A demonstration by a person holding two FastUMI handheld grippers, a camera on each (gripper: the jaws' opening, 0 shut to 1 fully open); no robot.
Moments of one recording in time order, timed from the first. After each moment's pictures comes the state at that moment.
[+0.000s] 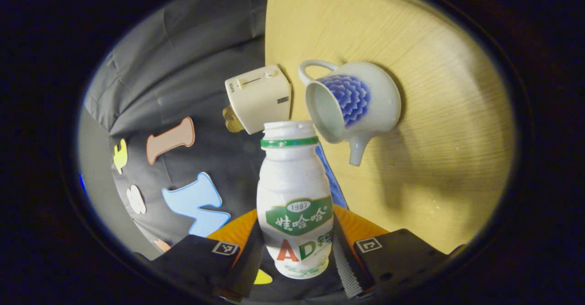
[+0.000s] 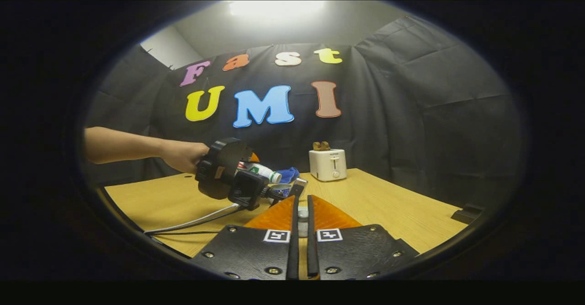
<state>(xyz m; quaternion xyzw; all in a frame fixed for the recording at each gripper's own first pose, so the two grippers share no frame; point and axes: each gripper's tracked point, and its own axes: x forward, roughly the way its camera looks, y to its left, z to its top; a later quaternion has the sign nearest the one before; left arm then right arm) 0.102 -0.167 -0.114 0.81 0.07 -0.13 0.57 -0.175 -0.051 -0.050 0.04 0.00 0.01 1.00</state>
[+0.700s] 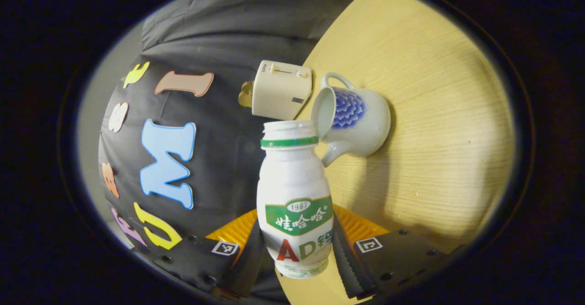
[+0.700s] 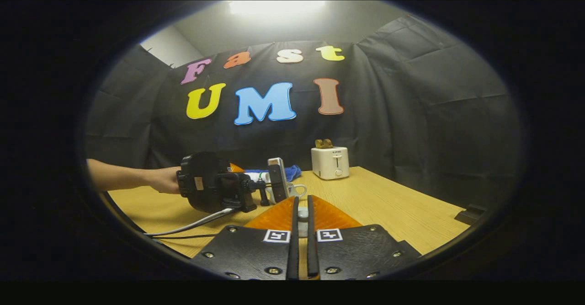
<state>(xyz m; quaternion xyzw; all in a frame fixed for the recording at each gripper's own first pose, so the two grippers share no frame) 0.114 -0.140 -0.136 0.62 0.10 -0.14 0.76 -0.163 -0.049 -0.051 0.03 0.01 0.02 1.00</state>
